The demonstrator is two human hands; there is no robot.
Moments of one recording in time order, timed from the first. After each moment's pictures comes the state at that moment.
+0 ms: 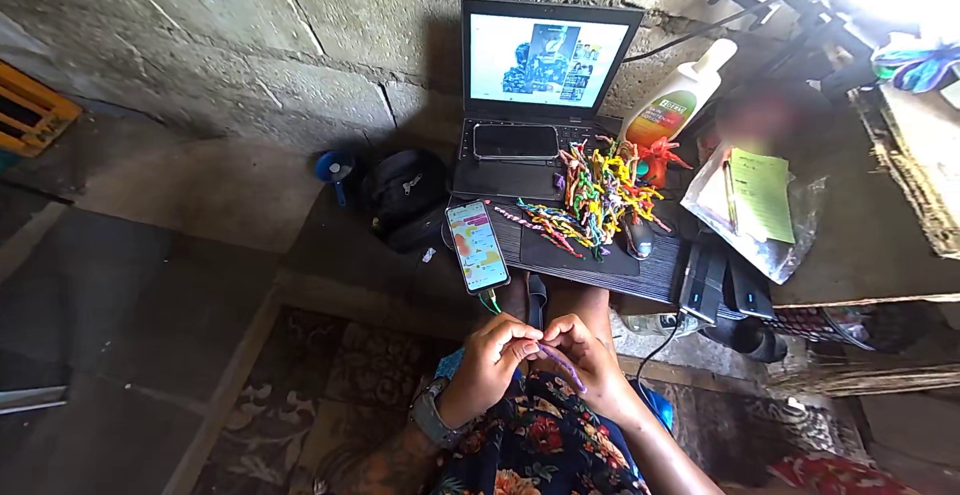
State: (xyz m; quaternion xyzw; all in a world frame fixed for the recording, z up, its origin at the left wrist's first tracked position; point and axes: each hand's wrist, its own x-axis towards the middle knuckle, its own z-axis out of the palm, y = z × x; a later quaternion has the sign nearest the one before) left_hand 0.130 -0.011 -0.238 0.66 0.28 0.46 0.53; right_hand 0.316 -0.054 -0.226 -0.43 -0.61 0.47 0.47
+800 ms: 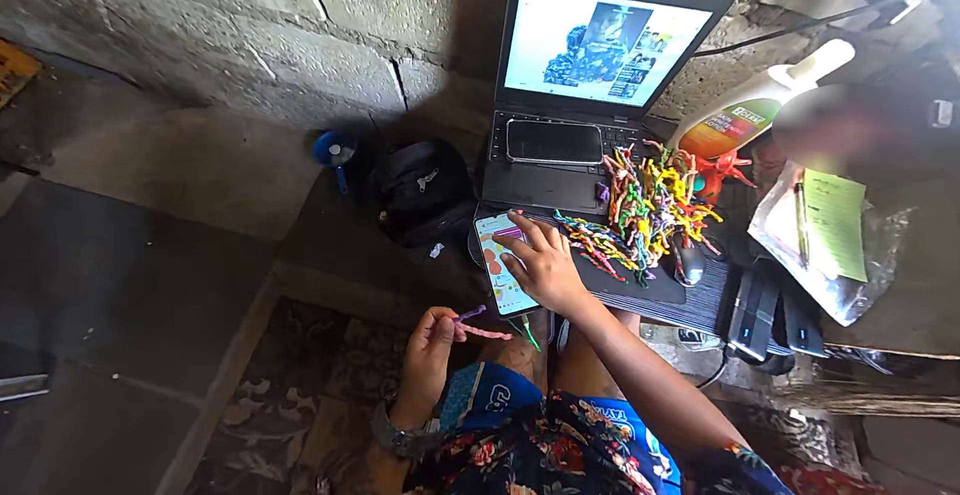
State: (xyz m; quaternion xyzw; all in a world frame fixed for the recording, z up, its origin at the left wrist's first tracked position) left_hand 0.047 0.042 -0.267 0.40 0.41 0.55 0.60; right_hand 0.265 0.131 -0.257 -0.54 -0.79 0.12 0.25
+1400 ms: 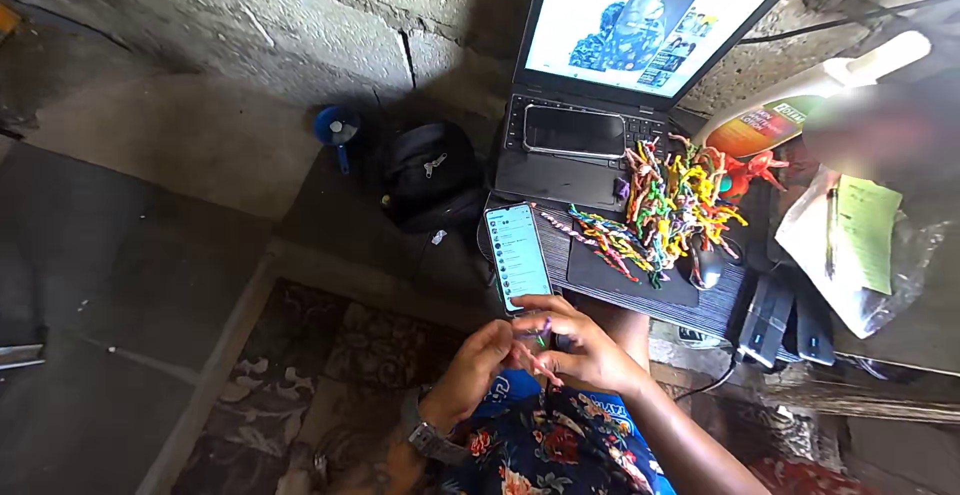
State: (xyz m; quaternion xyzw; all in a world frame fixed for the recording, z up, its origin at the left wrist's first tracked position) left_hand 0.072 0.032 -0.253 0.31 0.33 0.36 0.82; right_hand 0.285 0.046 -0.241 -0.37 -0.70 0.50 0.35
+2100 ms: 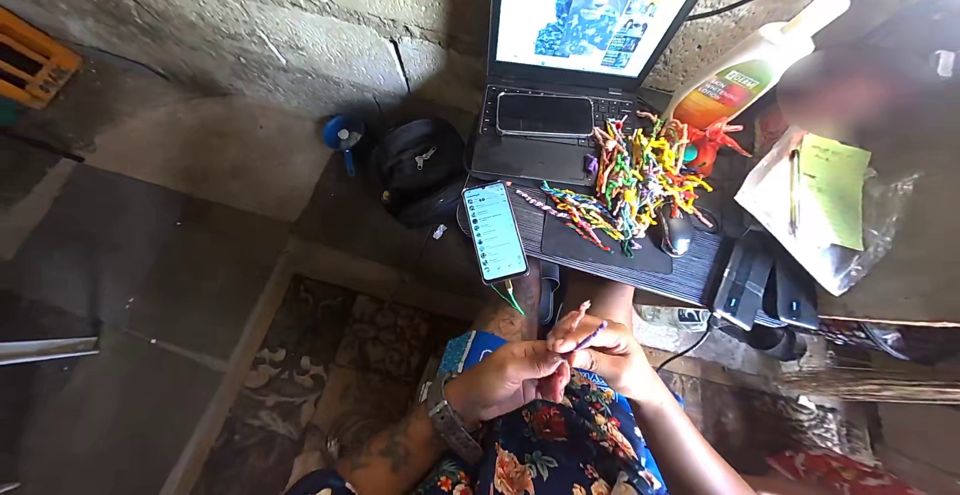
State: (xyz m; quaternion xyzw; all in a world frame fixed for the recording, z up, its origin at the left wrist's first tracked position) left_hand 0.123 -0.008 -0.231 0.25 0.13 0.21 0.94; right_hand 0.327 -0.024 -0.243 -0.27 -0.60 0.55 0.51
